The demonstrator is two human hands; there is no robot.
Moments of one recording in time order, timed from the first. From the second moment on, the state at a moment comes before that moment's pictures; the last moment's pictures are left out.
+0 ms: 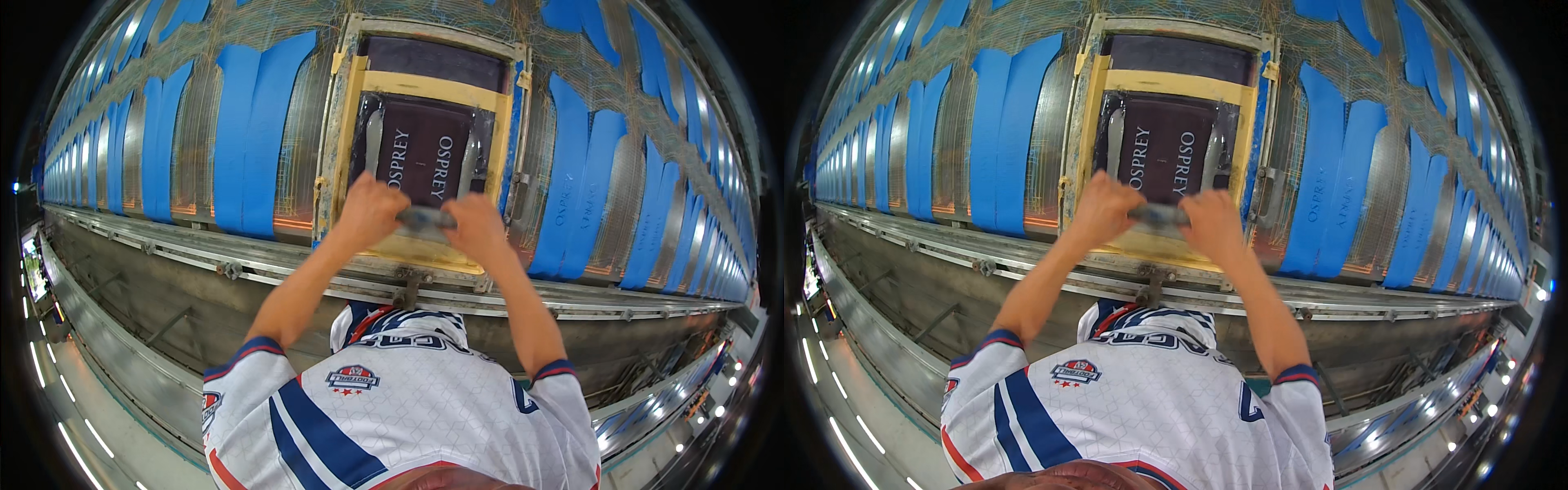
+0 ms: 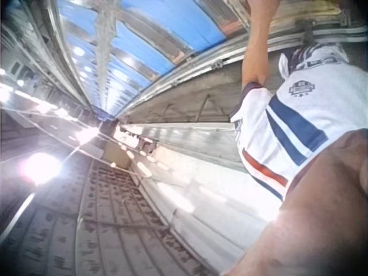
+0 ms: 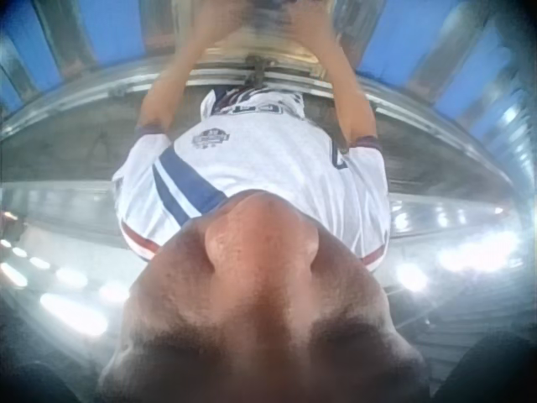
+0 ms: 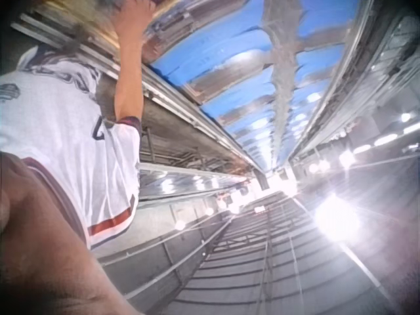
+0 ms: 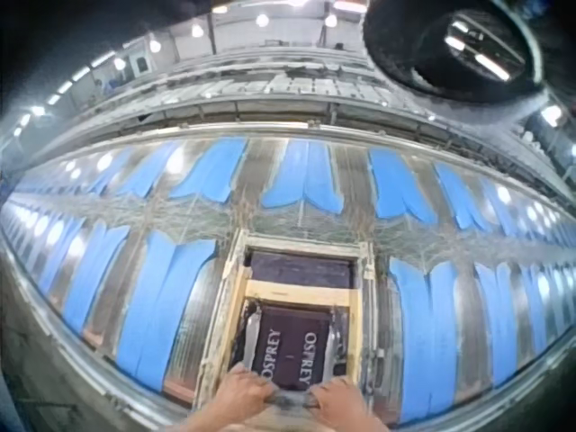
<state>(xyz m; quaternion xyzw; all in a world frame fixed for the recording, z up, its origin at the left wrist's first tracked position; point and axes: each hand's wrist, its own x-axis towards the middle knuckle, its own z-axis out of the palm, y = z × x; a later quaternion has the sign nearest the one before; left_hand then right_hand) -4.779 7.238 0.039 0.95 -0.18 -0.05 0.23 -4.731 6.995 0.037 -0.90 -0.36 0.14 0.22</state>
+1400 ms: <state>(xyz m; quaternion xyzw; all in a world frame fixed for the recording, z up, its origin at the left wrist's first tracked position) -4.839 7.217 0.070 0.98 -0.13 0.03 0.15 -4.679 6.913 -0.019 -0.85 0.06 -0.10 0.51</state>
